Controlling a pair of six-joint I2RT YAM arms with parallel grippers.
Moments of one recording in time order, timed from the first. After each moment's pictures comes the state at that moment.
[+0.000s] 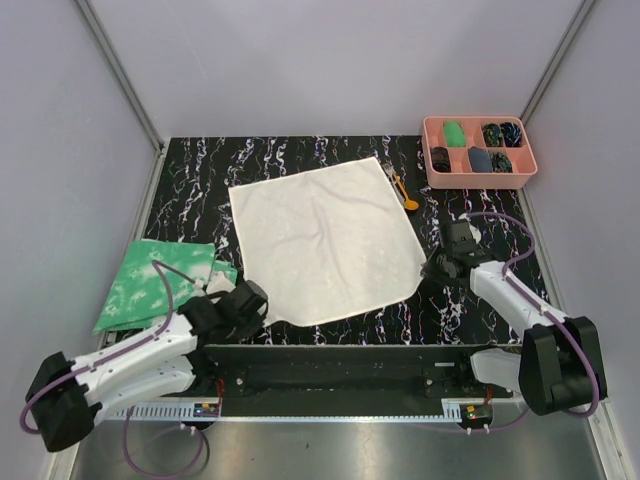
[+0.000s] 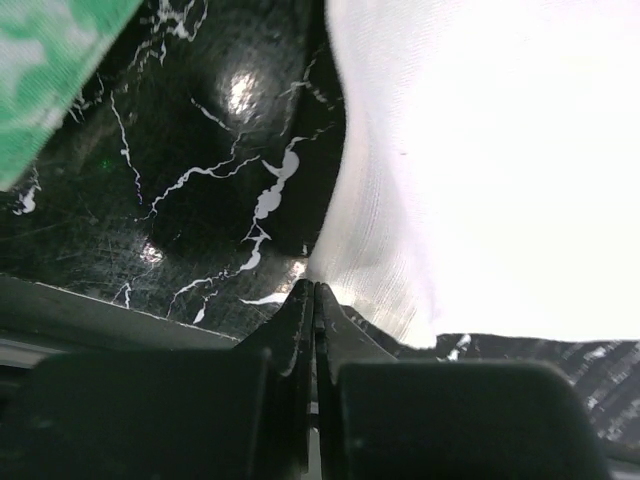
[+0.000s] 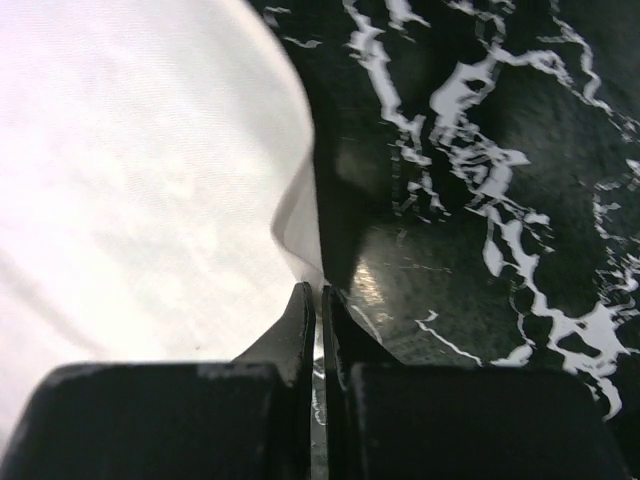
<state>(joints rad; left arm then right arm) -0.86 0.86 0.43 -0.77 -0.31 -1.51 0.22 1.23 0.66 -0.47 0.09 0.77</state>
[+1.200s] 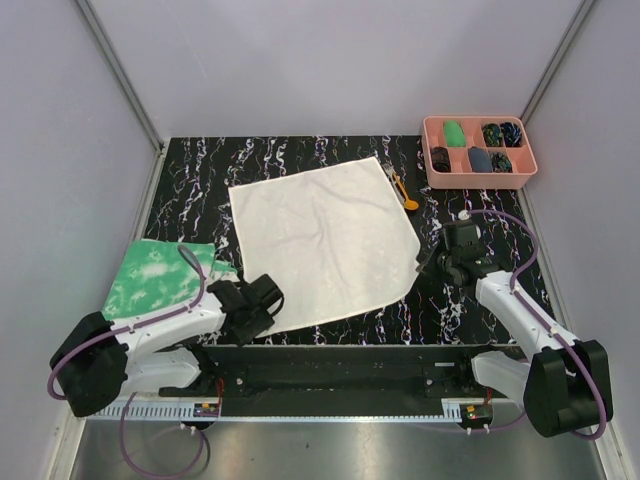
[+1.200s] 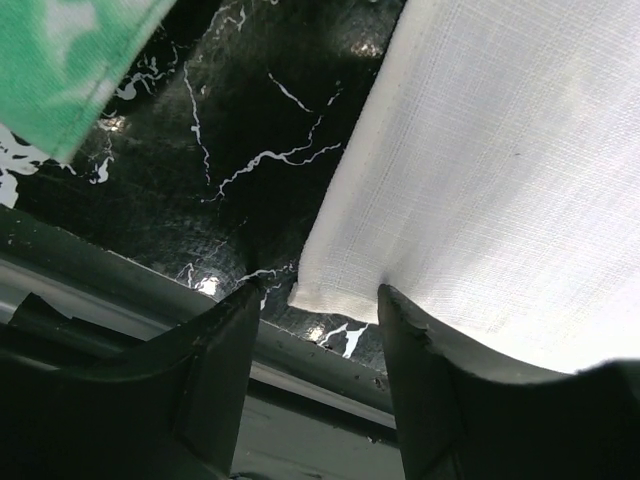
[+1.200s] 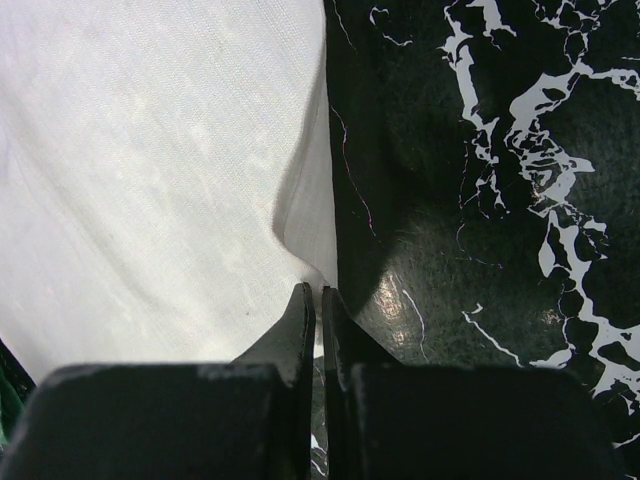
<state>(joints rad) -0.86 1.12 0.53 -0.88 -0.27 -1.49 0.22 1.10 0.64 -0.43 -0.02 0.72</state>
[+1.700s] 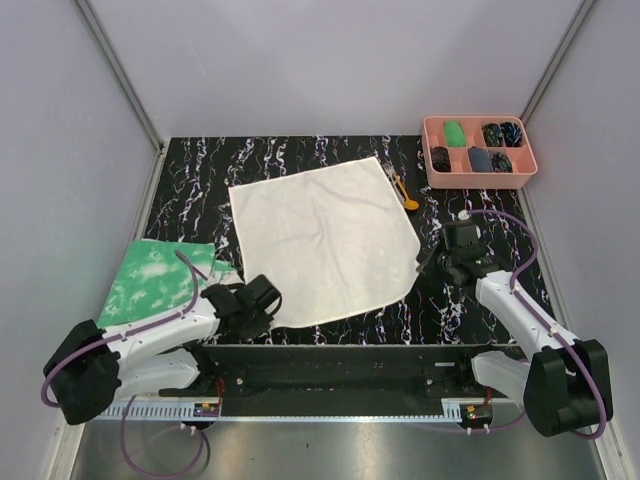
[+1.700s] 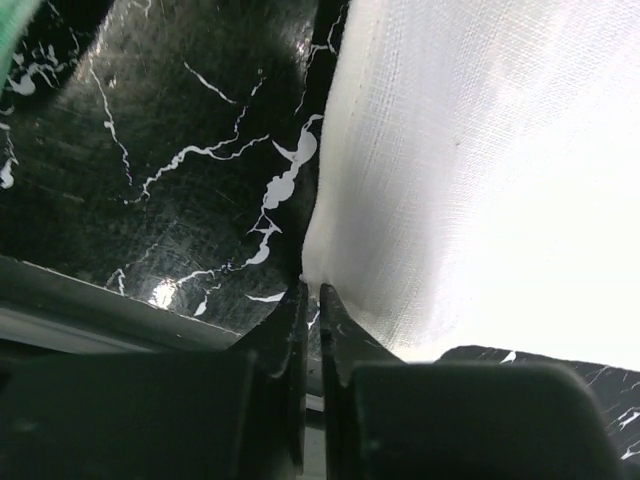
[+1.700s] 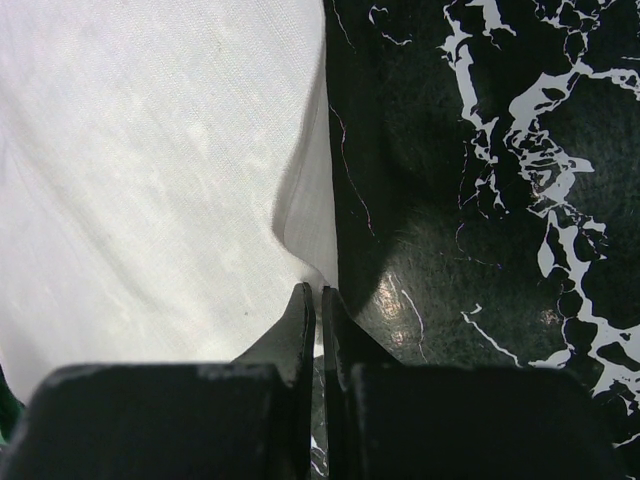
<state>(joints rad) -0.86 1.08 0.50 -0.77 -0.25 -1.50 0.22 1.10 0.63 -0.43 -0.02 0.71</state>
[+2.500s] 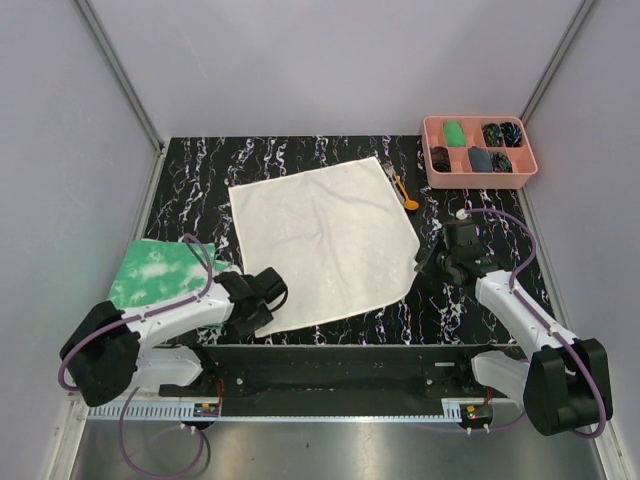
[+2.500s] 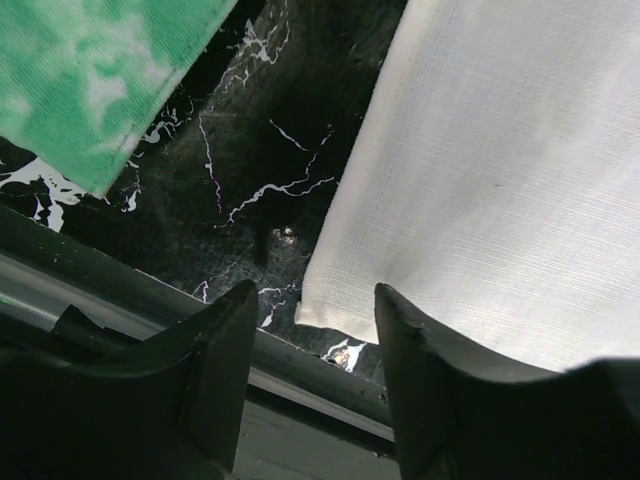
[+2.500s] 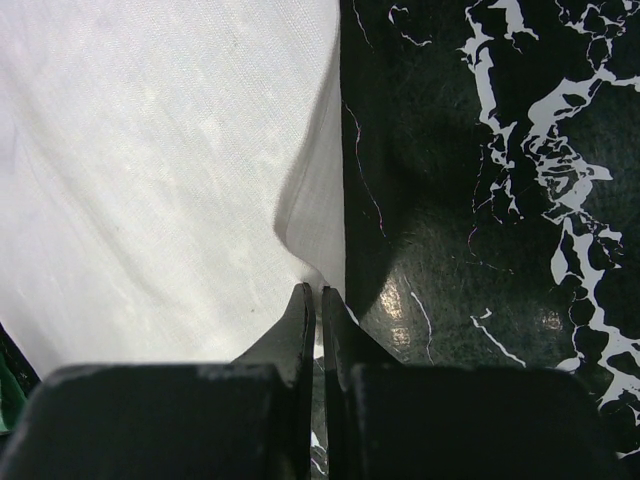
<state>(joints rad) -0.83 1.19 0.61 -0.93 -0.33 -1.42 0.22 1.11 0.63 -0.41 -0.05 0.70</state>
